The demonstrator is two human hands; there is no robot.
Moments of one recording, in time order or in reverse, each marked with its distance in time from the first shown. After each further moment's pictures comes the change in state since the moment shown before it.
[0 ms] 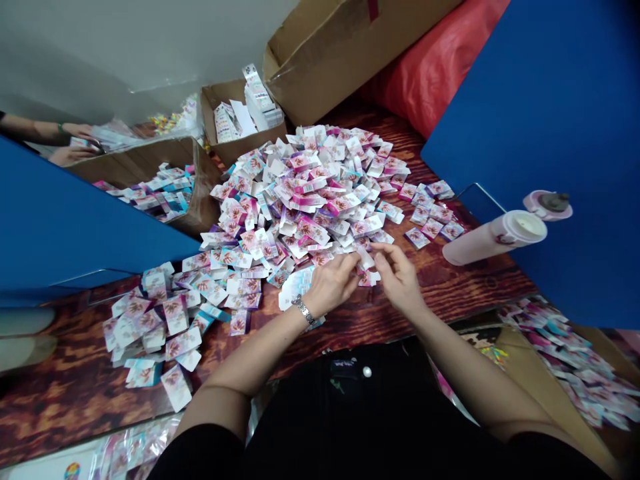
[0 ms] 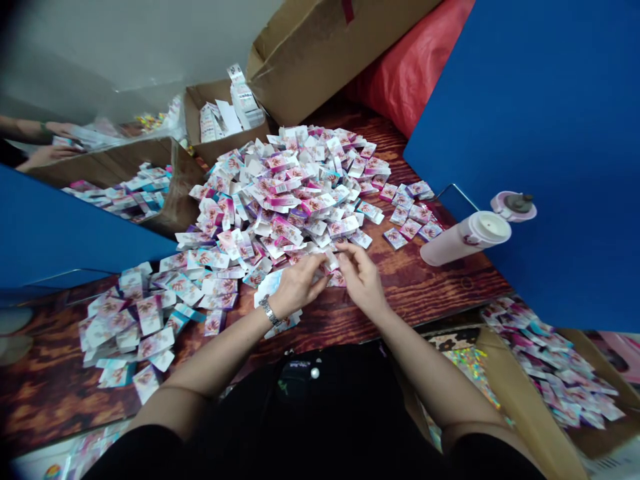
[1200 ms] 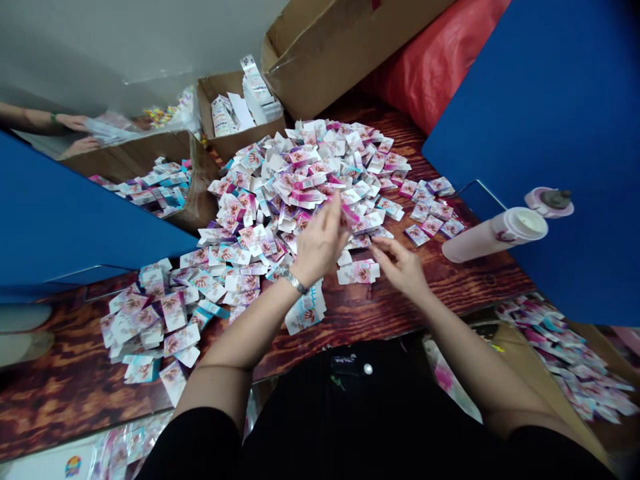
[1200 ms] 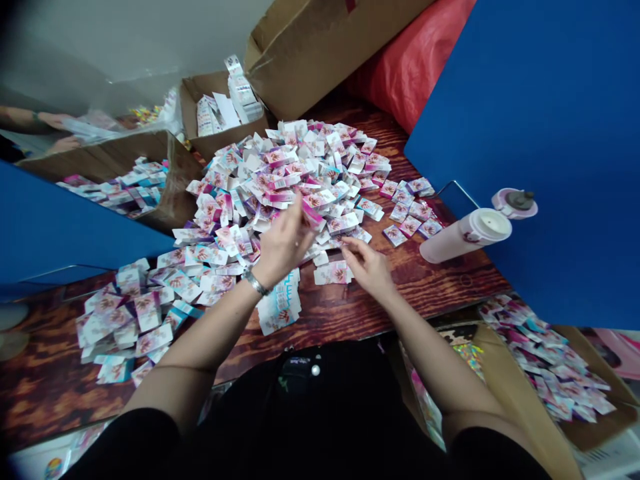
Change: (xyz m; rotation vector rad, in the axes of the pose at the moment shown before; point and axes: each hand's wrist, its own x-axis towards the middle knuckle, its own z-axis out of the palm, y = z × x) left_hand 0.046 -0.008 -0.049 0.209 0.180 -0.108; right_hand 0.011 0.043 -0.018 -0.288 -0.150 -0.088
